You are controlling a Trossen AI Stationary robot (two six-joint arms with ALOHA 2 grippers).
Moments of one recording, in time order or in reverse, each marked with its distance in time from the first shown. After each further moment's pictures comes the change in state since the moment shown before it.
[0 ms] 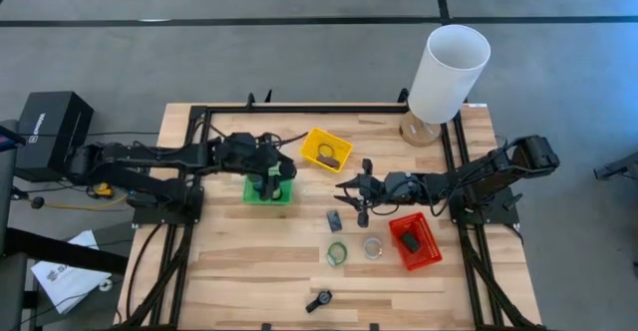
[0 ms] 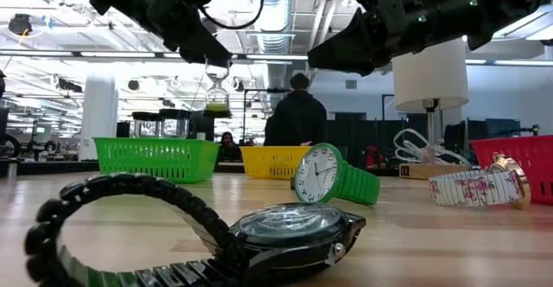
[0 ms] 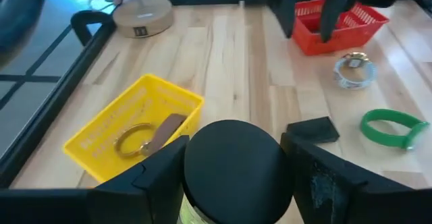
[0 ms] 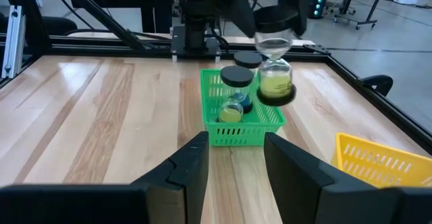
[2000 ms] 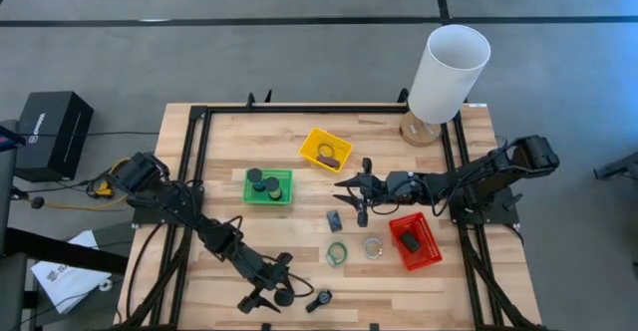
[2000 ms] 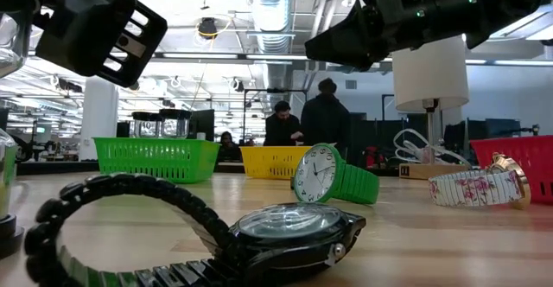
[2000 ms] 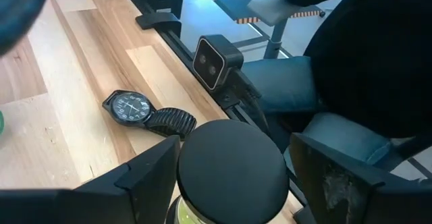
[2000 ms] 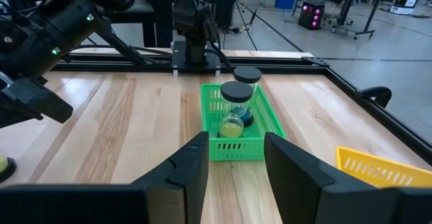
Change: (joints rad) left arm -0.812 0.577 0.003 0.620 0.068 -0.301; right arm 0.000 0.000 0.001 0.050 0.000 0.001
